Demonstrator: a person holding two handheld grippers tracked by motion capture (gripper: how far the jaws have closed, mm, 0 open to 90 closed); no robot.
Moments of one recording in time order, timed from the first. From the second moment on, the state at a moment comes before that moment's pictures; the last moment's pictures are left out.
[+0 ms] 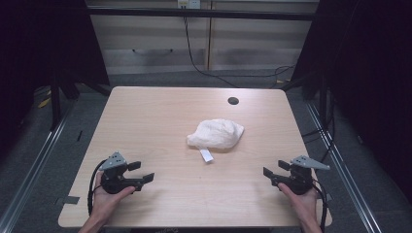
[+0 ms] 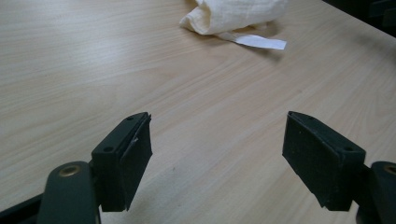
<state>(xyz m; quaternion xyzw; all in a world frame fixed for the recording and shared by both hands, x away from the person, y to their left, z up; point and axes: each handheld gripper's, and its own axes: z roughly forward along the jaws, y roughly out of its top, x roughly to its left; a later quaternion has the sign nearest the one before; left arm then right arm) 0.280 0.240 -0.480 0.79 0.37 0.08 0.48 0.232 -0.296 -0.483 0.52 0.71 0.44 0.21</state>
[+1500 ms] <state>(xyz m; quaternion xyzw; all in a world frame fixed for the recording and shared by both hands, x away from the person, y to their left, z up) 0.286 0.245 -0.481 0.79 0.38 0.06 0.48 0.340 -0.223 -0.439 0.43 0.79 0.44 0.11</state>
